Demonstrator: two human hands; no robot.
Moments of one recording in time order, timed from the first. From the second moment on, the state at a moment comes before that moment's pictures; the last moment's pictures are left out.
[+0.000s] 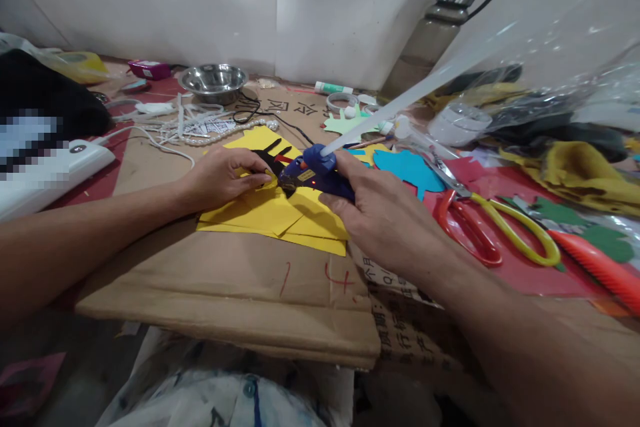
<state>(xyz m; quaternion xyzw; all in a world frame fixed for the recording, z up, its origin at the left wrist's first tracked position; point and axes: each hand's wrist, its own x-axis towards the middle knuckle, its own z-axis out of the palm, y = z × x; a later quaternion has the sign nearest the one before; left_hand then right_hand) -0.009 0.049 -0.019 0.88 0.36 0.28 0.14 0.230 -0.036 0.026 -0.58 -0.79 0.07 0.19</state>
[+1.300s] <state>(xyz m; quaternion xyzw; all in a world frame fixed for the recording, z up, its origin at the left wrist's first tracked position) -0.004 0.037 -0.011 0.82 0.41 0.30 0.27 0.228 -0.040 0.024 -0.58 -0.80 0.07 0.17</state>
